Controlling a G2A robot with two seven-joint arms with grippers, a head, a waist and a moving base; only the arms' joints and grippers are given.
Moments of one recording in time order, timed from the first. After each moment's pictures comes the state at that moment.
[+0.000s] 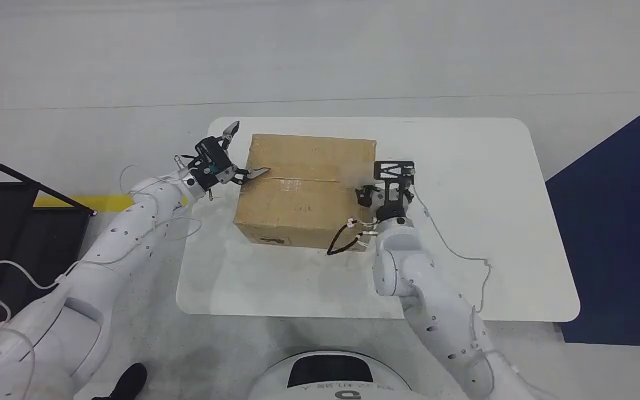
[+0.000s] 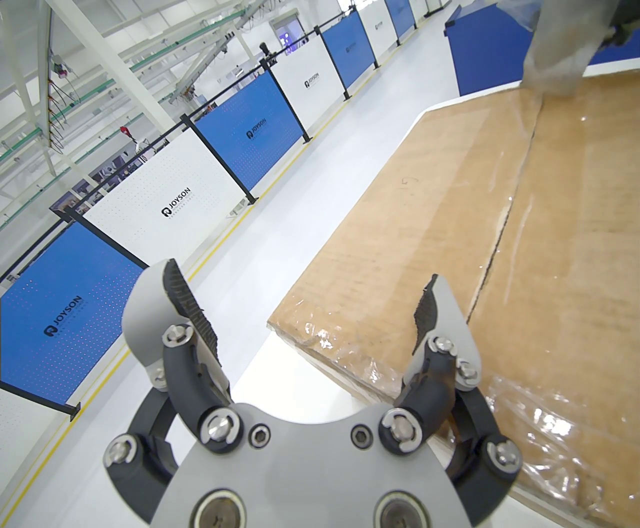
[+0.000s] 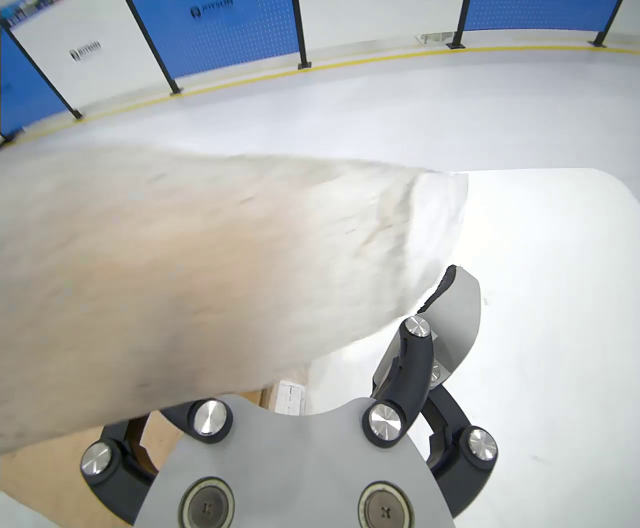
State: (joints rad) left arm 0.77 -1.02 -0.69 -0.81 1.51 -0.36 0.89; right arm -1.40 -1.32 0.96 -1.79 -1.40 0.61 0.39
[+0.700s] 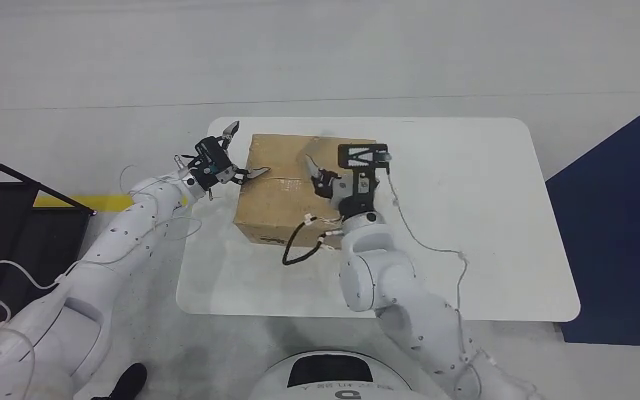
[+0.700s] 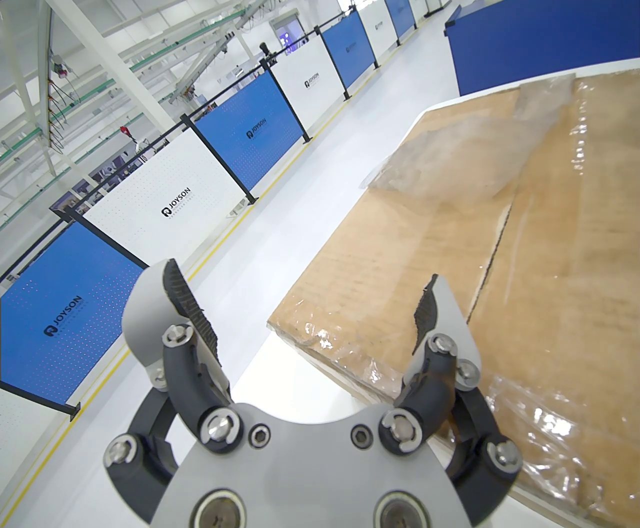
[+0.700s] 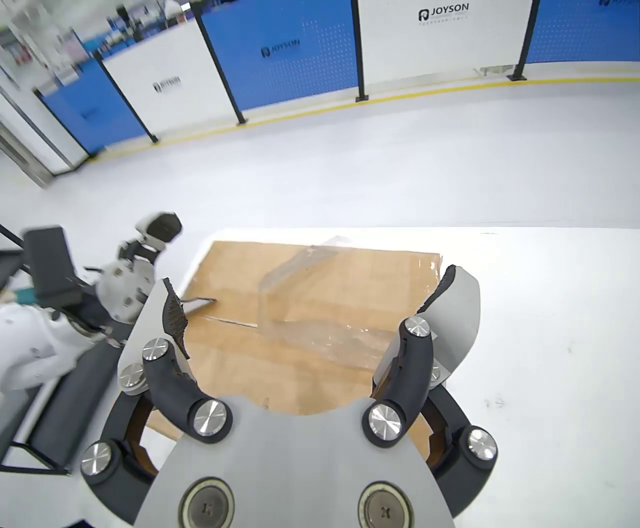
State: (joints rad) left arm 0.77 -1.02 -0.69 -0.81 1.51 -0.36 0.89; right arm -1.40 -1.39 0.91 -2.06 -1.29 0.60 0.36
